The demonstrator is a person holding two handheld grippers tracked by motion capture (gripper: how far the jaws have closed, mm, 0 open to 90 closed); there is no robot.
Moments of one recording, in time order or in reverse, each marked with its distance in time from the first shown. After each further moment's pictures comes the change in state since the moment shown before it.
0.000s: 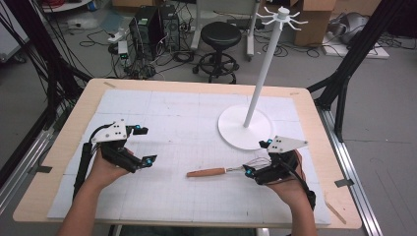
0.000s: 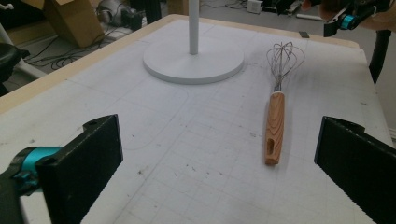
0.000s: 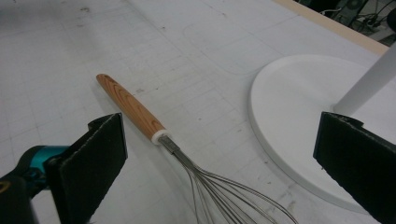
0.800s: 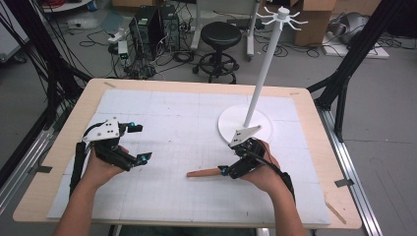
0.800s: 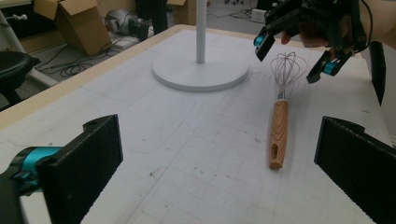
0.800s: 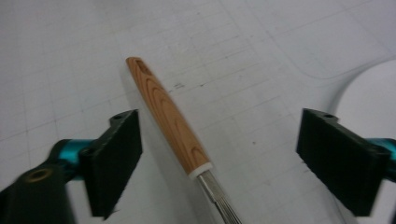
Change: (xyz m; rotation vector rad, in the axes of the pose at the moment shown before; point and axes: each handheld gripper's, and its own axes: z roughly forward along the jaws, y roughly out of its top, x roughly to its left) left arm 0.003 0.003 -0.013 -0.033 0.020 0.007; right arm 0.016 0.040 0.072 0.248 0.190 -0.102
